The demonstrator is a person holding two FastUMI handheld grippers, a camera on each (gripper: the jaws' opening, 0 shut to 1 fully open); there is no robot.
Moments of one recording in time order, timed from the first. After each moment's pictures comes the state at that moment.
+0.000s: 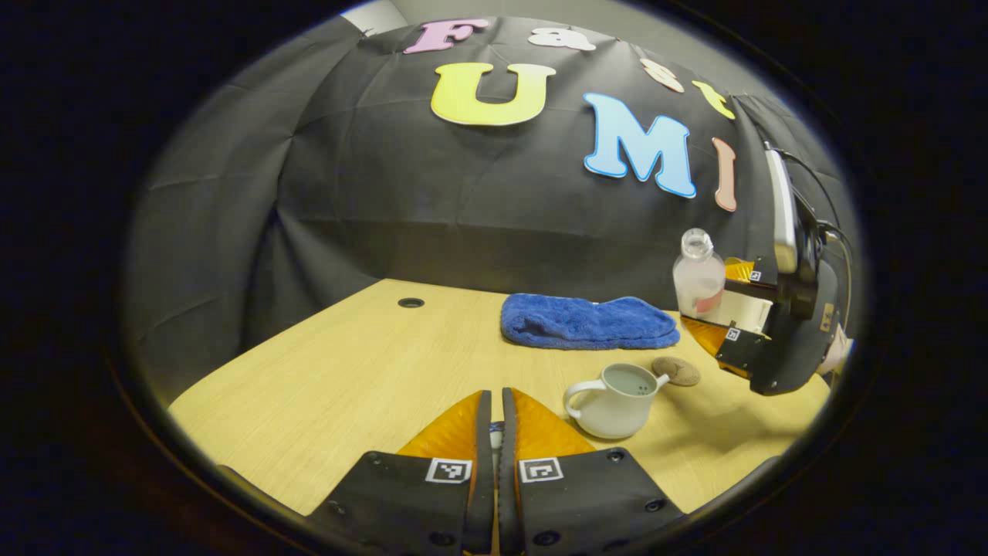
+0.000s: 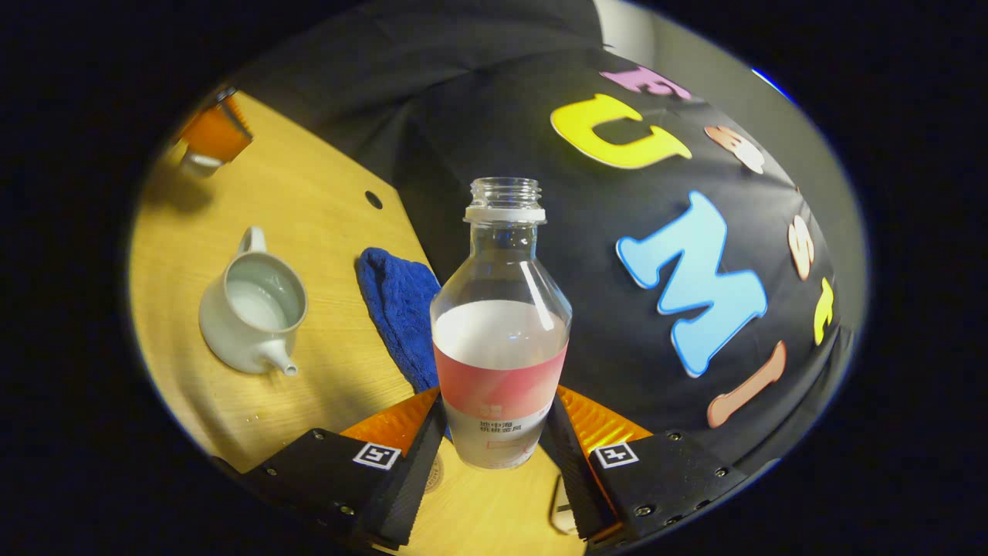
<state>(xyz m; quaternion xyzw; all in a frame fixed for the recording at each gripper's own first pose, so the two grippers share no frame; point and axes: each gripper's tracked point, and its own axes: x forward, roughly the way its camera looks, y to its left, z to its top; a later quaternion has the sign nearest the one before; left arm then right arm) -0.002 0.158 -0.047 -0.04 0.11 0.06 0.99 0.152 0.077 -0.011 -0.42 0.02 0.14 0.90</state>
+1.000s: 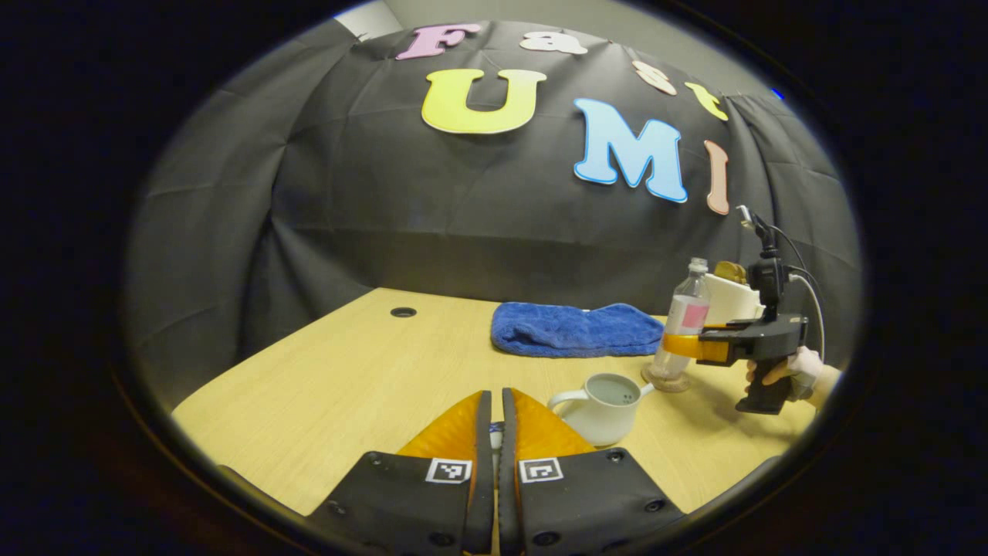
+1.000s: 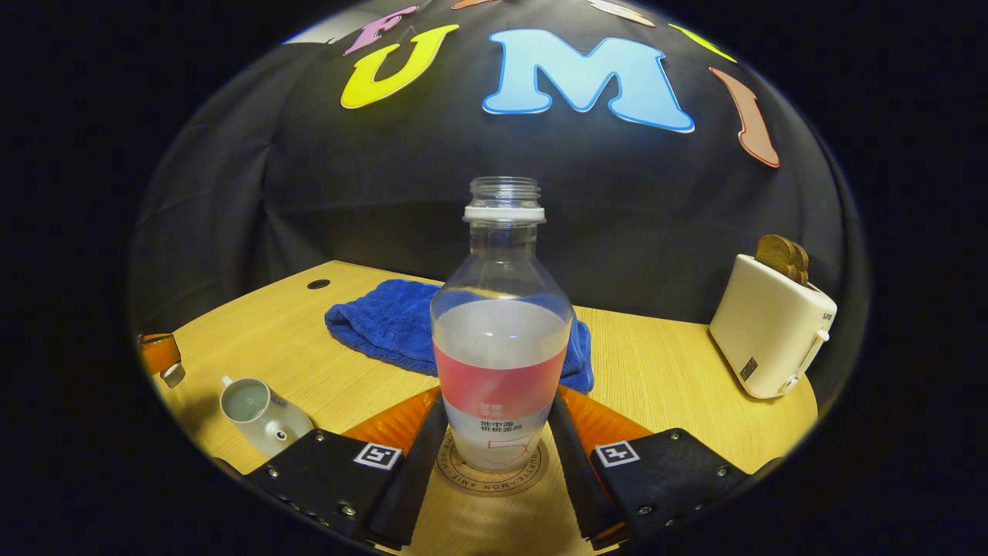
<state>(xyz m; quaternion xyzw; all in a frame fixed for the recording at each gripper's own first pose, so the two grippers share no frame) -0.002 0.147 -0.036 -0.04 0.10 0.05 0.99 0.180 0.046 -0.060 -0.05 0.17 0.15 0.97</state>
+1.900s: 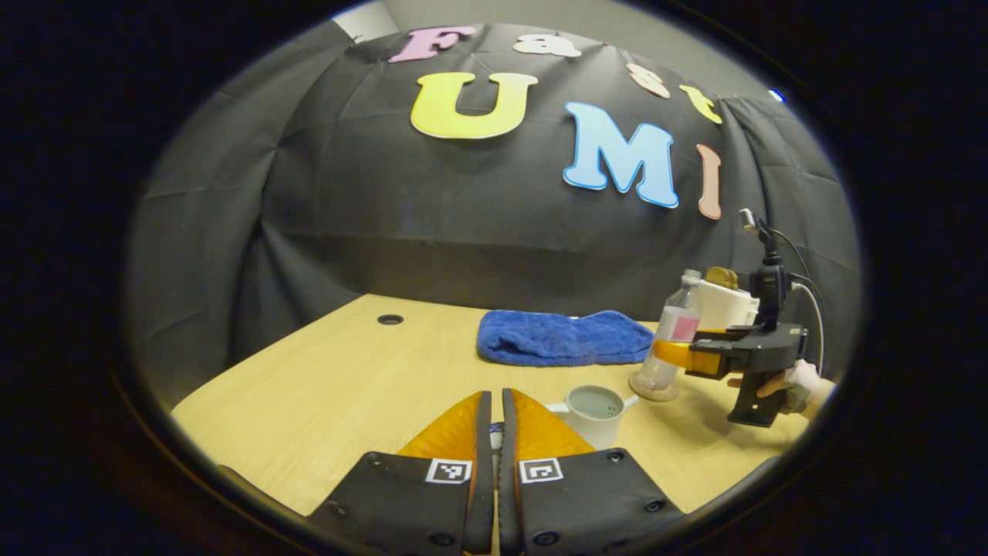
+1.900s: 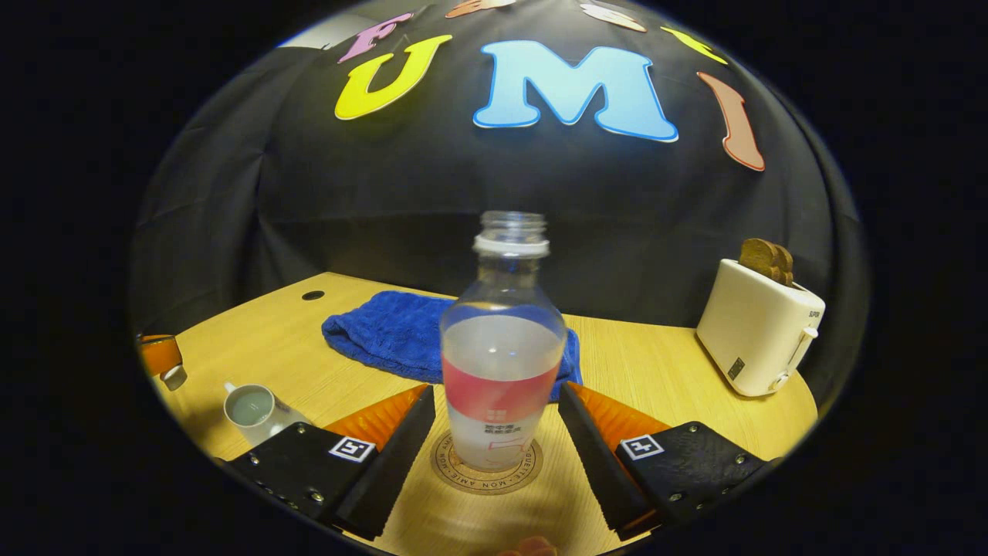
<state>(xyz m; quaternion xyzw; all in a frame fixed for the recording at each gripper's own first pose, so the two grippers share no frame) 0.014 0.127 -0.019 -0.04 0.08 0.03 1.00 0.169 0.038 -0.044 -0.04 0.14 0.13 0.98</state>
